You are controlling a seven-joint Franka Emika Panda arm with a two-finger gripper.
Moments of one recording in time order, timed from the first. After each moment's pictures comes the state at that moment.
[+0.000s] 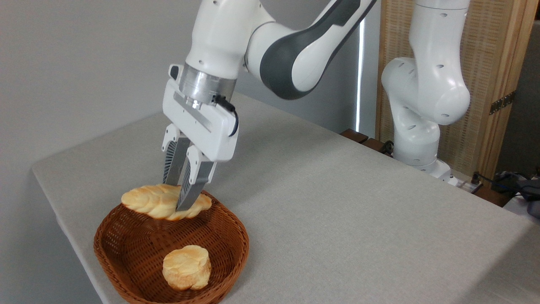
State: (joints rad) arm -0.36 -0.12 0.22 -2.19 -0.07 2.58 0.73
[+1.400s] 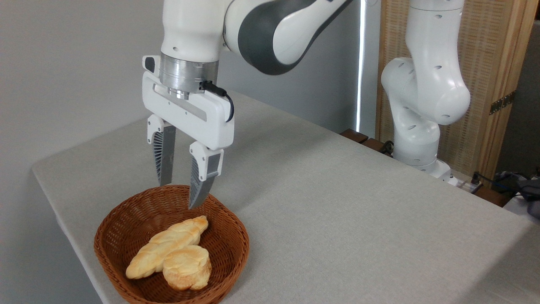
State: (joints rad) arm -0.35 -0.06 0.24 -1.96 -0.06 2.21 0.55
